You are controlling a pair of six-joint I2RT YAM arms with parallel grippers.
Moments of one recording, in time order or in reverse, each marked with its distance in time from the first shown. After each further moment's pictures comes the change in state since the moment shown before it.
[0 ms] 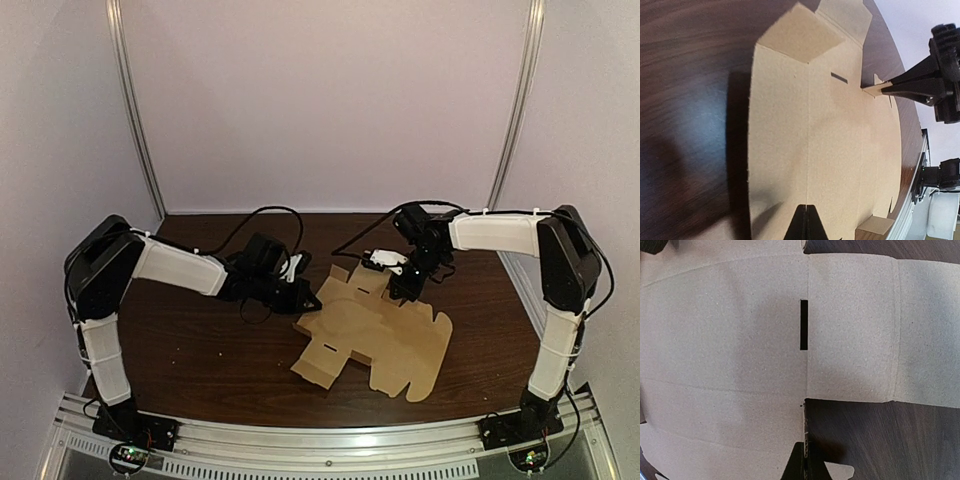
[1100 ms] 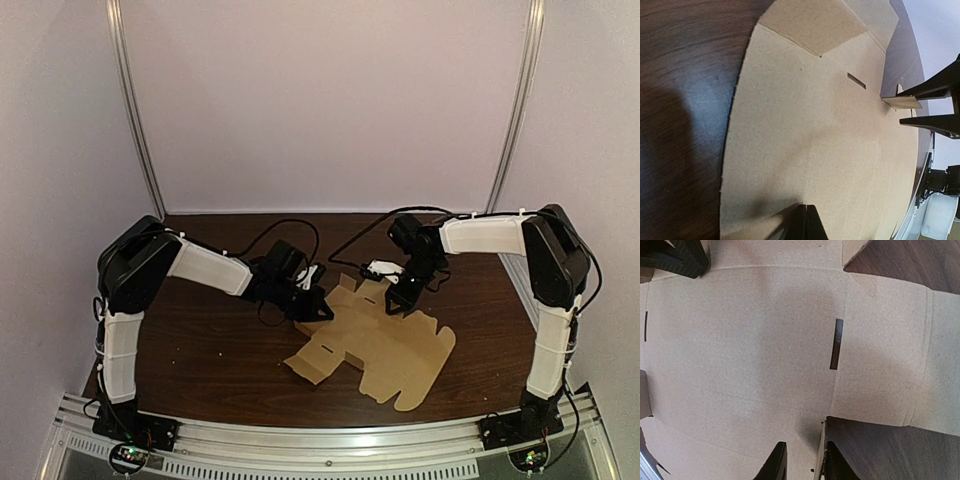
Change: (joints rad) left arm -0.031 0.218 0.175 -0.069 0.033 -0.042; right arm 0.010 0.071 0.014 -0.045 -0.050 0.083
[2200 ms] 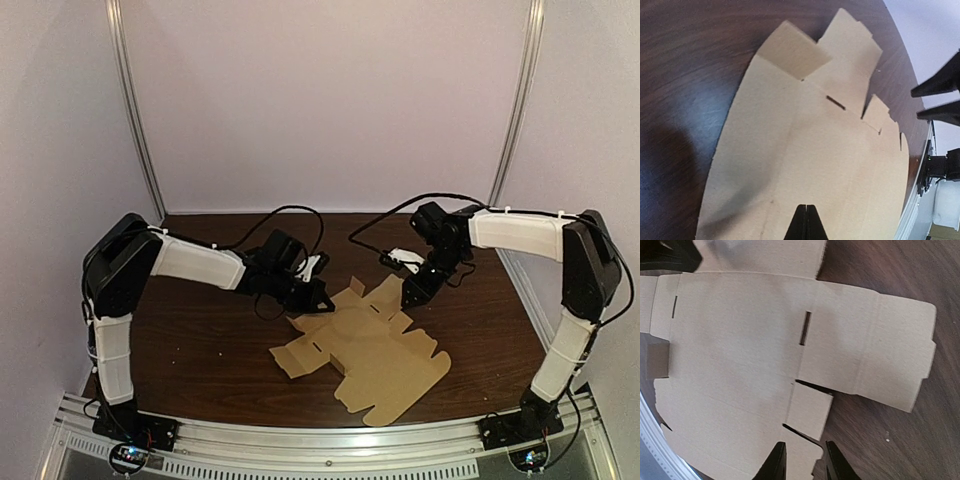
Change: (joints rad) left arm -0.010 -0.072 -0.007 -0.039 -0.003 0.094; right arm -0.036 -0.171 -0.066 -0.103 -0.055 0.130
